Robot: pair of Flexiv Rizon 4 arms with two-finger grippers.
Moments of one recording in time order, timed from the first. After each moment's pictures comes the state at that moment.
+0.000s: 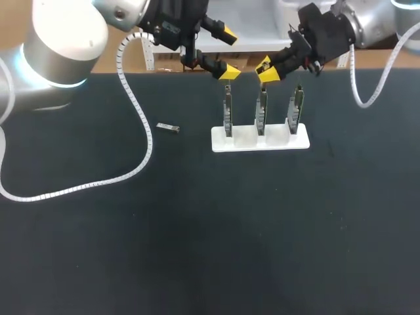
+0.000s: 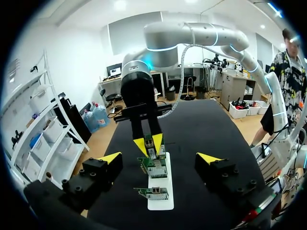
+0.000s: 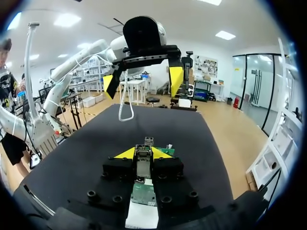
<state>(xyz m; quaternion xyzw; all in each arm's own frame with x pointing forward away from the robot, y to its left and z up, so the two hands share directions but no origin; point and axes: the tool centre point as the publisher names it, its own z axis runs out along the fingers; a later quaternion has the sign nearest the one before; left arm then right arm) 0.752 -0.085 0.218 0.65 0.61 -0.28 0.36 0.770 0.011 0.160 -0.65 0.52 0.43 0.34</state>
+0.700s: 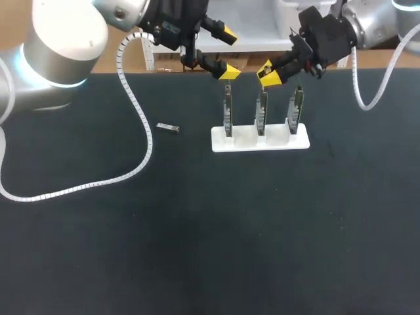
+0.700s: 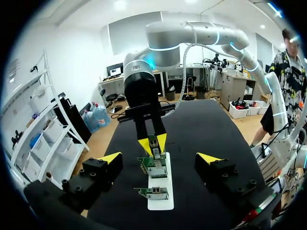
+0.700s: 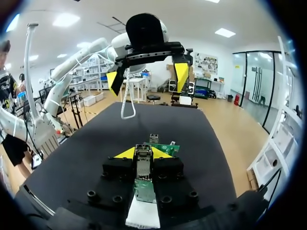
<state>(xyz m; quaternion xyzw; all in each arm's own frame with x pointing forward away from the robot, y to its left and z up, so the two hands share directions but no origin) 0.752 -0.085 0.218 0.65 0.61 -0.28 0.36 0.762 0.007 0.154 -0.66 0.52 0.42 0.33</state>
